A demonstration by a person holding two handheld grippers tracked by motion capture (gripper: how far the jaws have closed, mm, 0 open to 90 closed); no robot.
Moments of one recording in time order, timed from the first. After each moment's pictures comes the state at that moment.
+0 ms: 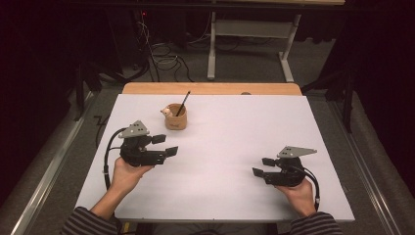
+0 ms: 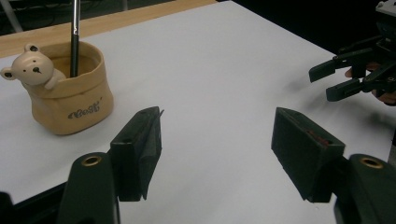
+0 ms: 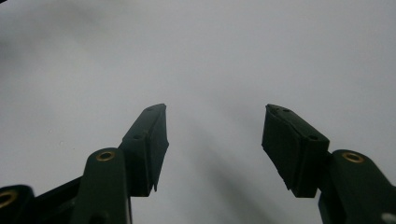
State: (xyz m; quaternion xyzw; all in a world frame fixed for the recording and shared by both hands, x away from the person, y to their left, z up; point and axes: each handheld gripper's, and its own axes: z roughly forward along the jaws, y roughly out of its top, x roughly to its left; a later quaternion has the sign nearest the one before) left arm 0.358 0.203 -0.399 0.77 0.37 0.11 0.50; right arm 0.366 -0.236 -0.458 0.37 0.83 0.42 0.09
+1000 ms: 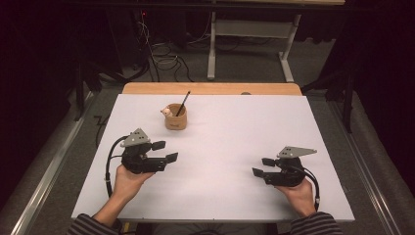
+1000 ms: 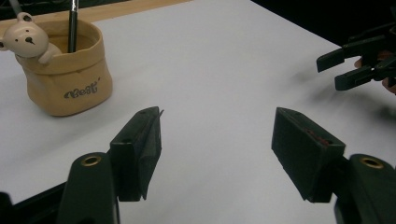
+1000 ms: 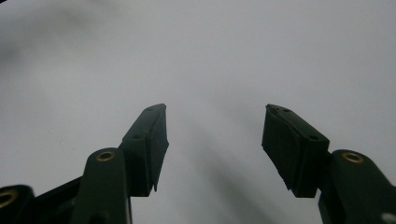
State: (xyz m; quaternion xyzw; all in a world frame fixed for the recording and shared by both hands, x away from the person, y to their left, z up) left arm 0.350 0.201 -0.418 0.77 0.38 0.12 0.49; right arm 0.366 -0.236 -0.458 0.36 0.83 0.42 0.09
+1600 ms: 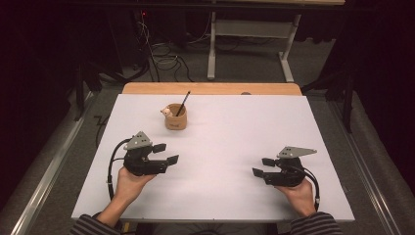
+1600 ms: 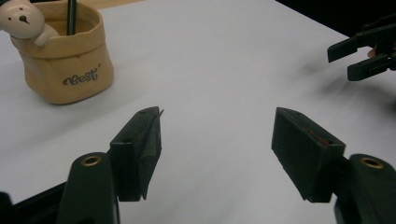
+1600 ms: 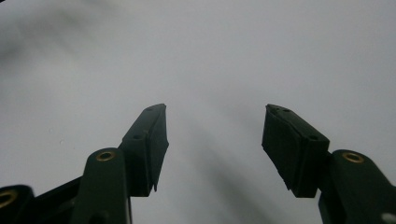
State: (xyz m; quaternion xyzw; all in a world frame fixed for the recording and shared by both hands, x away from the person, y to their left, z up) left arm 0.350 0.199 -0.430 0.77 0.39 0.12 0.48; right arm 0.365 -0.236 -0.458 0.36 0.83 0.42 0.09
